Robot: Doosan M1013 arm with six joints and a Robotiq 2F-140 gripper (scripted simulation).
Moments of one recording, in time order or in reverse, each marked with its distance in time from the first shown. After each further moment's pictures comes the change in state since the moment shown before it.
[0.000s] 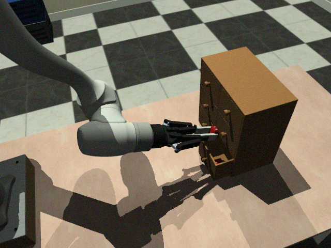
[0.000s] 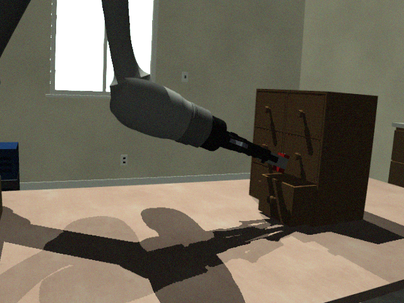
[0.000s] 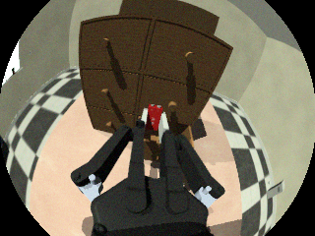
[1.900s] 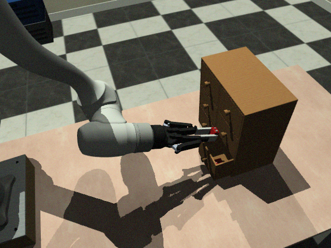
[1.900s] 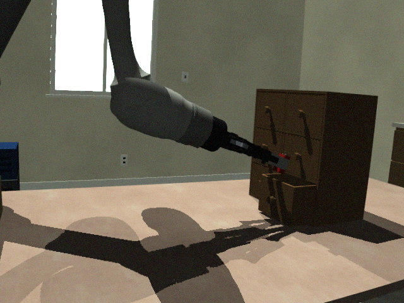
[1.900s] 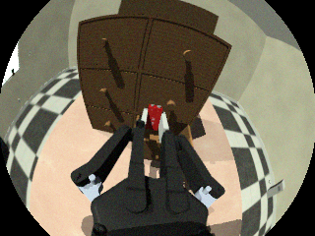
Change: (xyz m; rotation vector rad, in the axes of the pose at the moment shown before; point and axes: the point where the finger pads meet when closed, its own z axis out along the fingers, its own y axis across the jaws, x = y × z) arm -0.001 0.003 0.000 -0.004 -0.004 0.005
